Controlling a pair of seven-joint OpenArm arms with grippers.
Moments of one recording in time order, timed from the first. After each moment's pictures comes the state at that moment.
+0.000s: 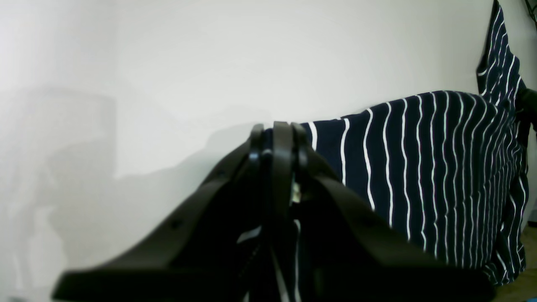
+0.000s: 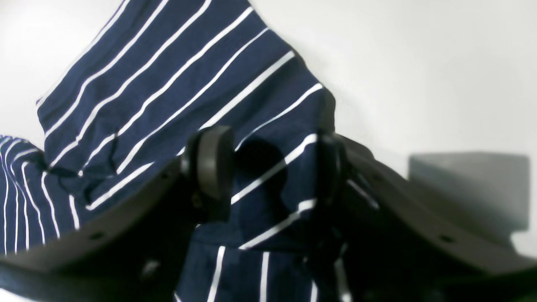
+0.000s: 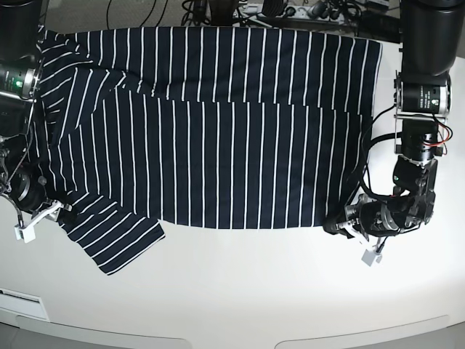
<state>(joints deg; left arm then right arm) -38.8 -24.2 12.6 36.1 -55.4 -27.5 54.2 31.0 30.6 6.5 33.7 36.6 39.9 -38.1</state>
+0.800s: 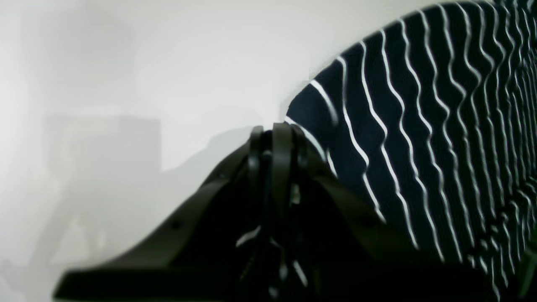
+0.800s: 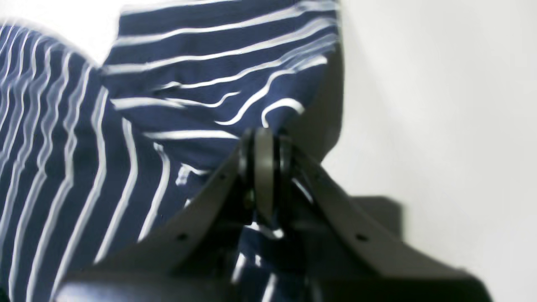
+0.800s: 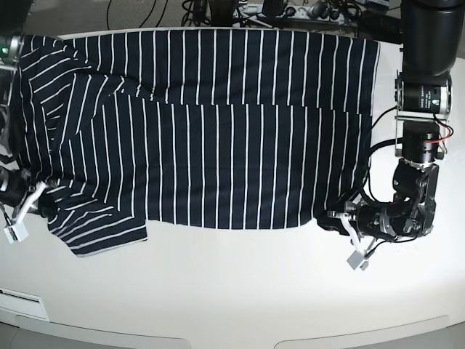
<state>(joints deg) -38.6 -24.7 12.8 45.1 -52.5 -38.1 64.3 16.1 39.6 6.1 65.8 41.5 40.2 -45.8</state>
